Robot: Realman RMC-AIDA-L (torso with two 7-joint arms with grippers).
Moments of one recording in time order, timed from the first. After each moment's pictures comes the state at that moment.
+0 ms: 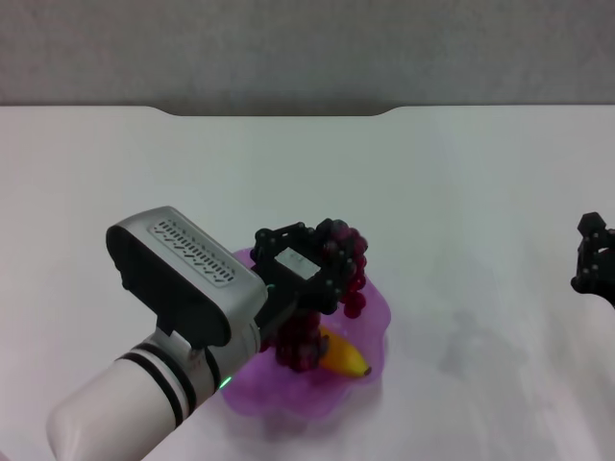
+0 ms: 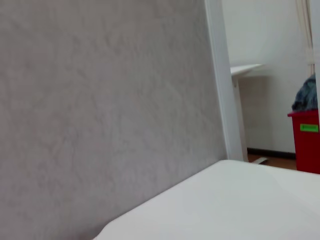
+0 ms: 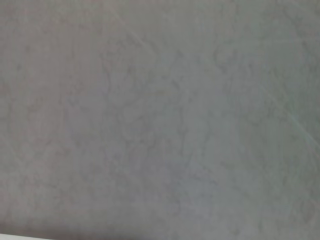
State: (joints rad) left arm -0.19 -2.04 -0.88 -1.20 2.71 0.22 0.23; right arm 0.26 2.01 -2.20 -0.40 0.64 -1.04 0.05
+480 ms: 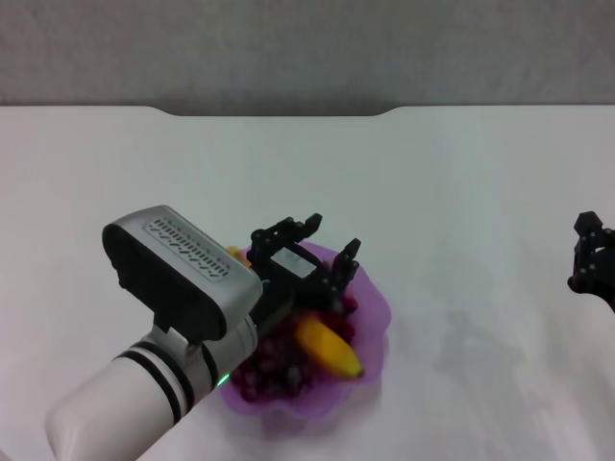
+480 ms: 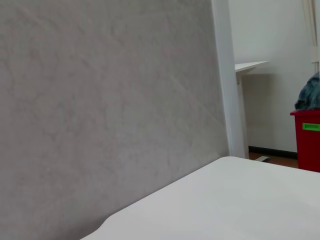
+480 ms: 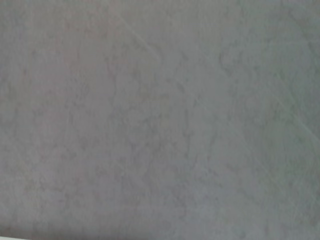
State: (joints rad) left arm -0.20 -2.04 -0.89 -1.19 2.68 0.22 0.23; right arm 0.26 2.01 -2.20 -0.40 0.64 -1.04 0.06
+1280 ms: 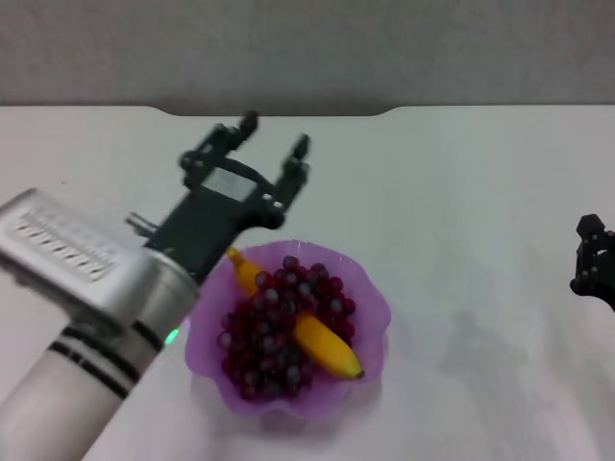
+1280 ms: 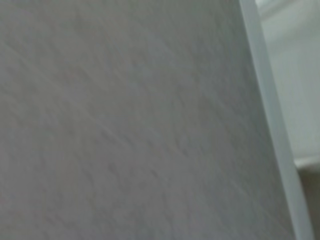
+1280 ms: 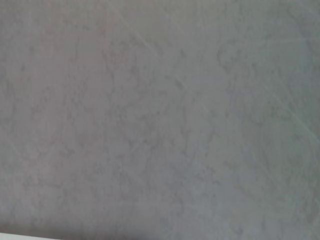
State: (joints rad) left arm -0.18 -2.03 -0.91 -1.08 2.68 0.69 0.20; right arm 0.26 2.01 -2.20 -0.40 0.64 -1.04 0.06
